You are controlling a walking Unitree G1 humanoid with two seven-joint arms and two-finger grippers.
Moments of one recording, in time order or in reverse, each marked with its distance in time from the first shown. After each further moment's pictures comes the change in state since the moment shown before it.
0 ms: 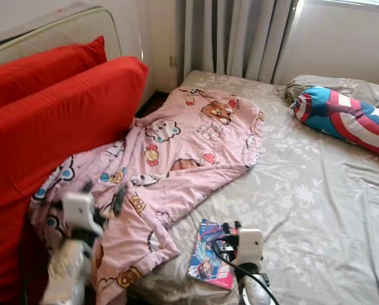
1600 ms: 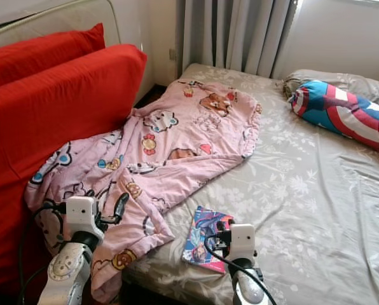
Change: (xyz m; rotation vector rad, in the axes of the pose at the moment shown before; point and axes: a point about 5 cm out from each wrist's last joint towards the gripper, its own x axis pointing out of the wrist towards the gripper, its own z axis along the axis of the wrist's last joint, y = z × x) left arm 0.005 -0.002 0.024 -0.001 0.041 0.013; right arm 0.008 0.016 0.006 -0.035 0.036 0.039
